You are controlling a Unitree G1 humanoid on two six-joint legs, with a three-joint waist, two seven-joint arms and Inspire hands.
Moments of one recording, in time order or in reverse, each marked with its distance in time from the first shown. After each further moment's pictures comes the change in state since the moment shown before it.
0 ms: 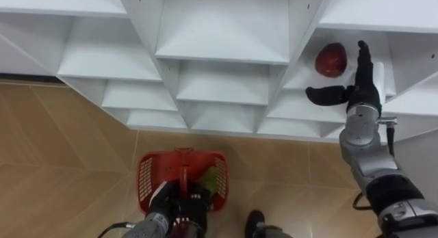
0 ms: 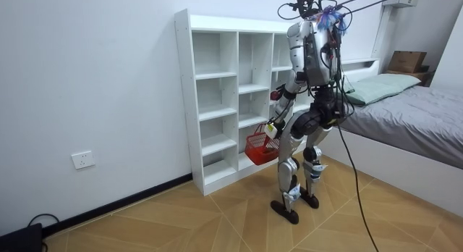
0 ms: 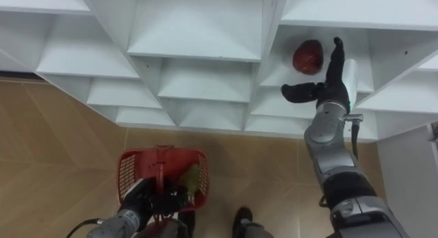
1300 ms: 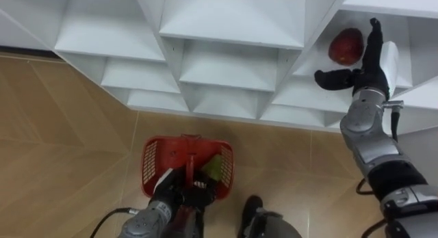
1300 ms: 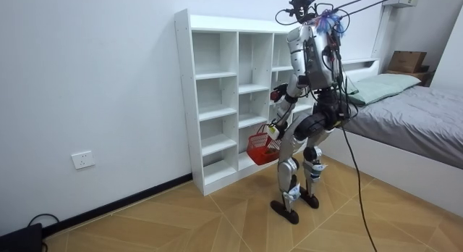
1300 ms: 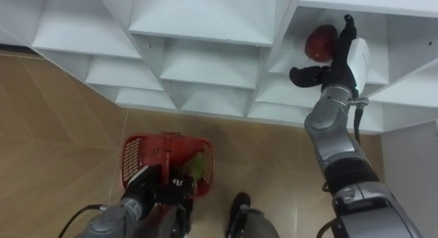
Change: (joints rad) left arm 0.003 0.043 -0.069 -0.142 0.000 0.029 -0.016; right arm -0.063 -0.020 0.032 0.000 -0.077 0.044 -0.093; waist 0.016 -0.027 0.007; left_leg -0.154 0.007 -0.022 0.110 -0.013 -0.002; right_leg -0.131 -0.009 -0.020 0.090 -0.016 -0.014
